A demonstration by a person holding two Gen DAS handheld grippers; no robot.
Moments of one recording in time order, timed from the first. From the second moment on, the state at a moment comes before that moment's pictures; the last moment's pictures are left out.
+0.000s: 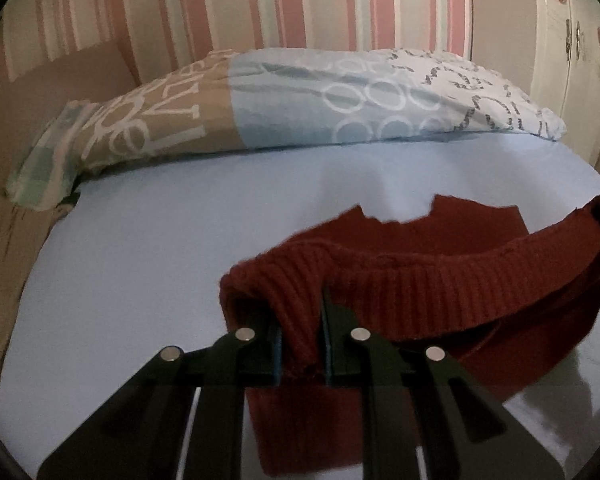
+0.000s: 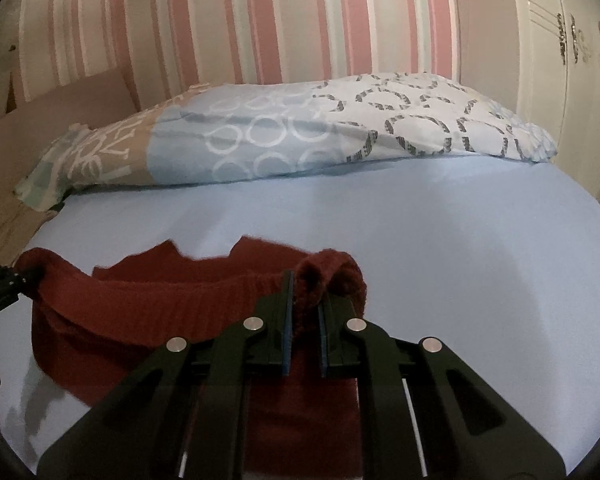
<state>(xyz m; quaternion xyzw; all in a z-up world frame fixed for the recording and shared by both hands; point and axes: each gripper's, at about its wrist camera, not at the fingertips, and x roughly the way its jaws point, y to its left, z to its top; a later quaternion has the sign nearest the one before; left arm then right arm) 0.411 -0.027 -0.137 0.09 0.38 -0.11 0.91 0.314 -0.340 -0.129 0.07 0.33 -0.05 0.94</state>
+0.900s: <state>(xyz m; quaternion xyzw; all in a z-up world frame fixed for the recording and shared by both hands) 0.523 -0.032 -0.206 0.12 0.41 -0.08 0.90 0.424 -0.374 -0.200 0.08 0.36 -0.02 0.93</state>
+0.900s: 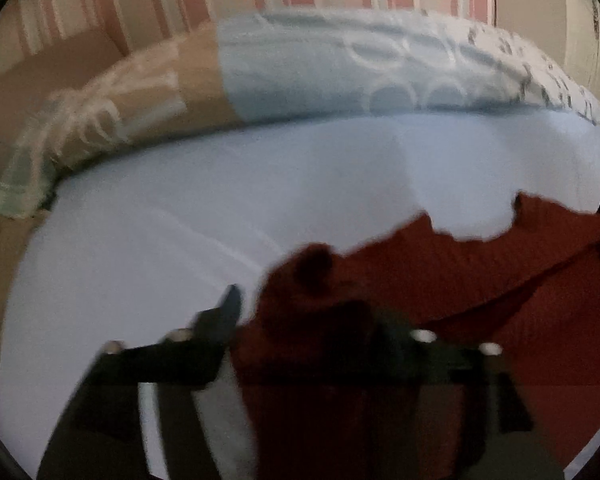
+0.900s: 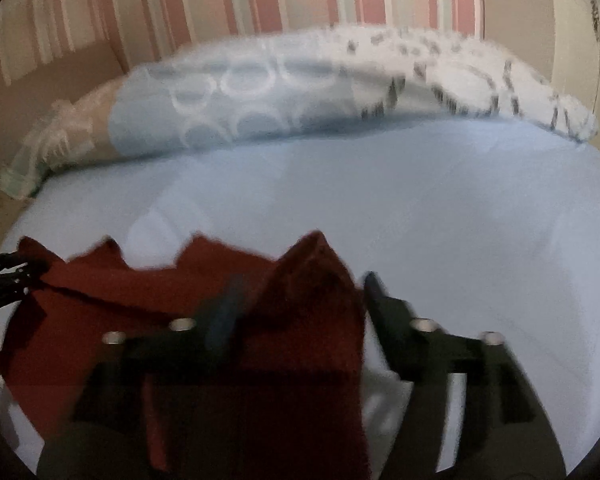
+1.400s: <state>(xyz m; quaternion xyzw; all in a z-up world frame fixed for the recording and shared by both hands) 0.496 -0.021 -0.195 0.10 0.42 -0.09 0.90 0.414 -0.338 -0.191 0.01 0.38 0.02 0.92</state>
